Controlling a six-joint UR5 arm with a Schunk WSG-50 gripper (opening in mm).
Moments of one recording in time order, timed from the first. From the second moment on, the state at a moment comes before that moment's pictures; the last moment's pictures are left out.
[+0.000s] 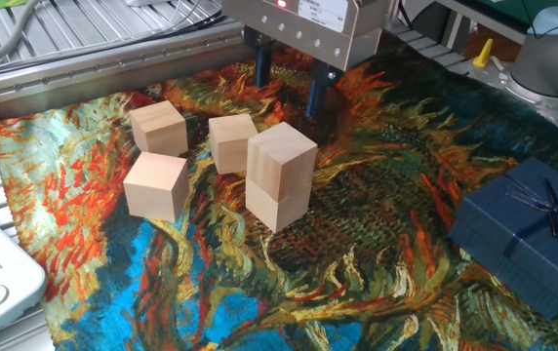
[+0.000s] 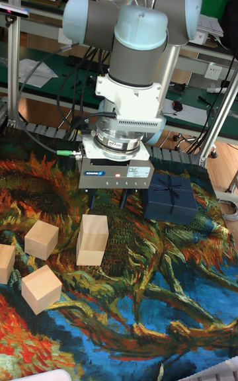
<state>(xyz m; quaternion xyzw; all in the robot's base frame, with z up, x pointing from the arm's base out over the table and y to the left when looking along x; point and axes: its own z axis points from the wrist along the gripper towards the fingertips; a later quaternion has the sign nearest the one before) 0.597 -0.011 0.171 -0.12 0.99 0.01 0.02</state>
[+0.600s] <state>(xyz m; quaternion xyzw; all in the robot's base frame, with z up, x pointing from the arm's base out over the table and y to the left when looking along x) 0.598 -0.007 0.171 -0.13 0.99 0.02 0.02</state>
